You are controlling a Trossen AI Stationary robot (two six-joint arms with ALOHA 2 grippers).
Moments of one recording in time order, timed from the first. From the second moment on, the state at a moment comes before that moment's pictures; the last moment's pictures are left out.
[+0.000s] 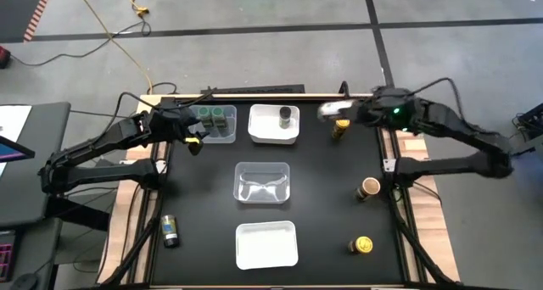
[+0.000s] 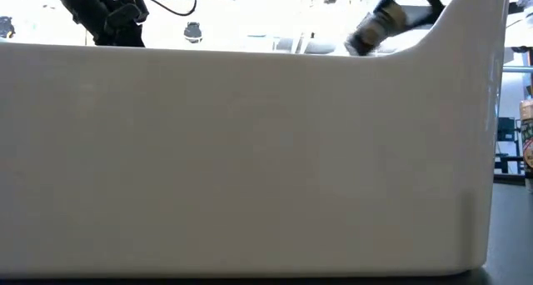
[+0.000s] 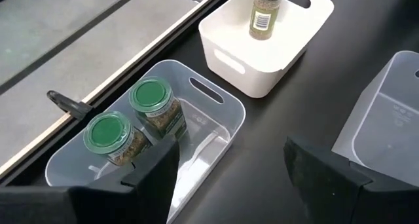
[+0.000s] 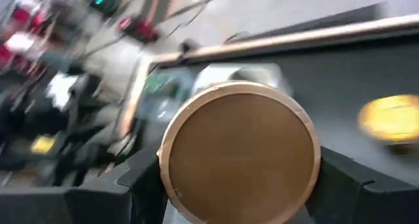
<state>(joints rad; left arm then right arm) 0.47 0.73 0.80 -0.70 -0.18 -0.10 -0.27 0.88 1.11 -0.76 0.26 1.05</state>
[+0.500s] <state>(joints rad) 0.47 0.73 0.80 -0.70 -0.18 -0.10 0.09 1.48 1.52 -0.70 0.37 1.17</state>
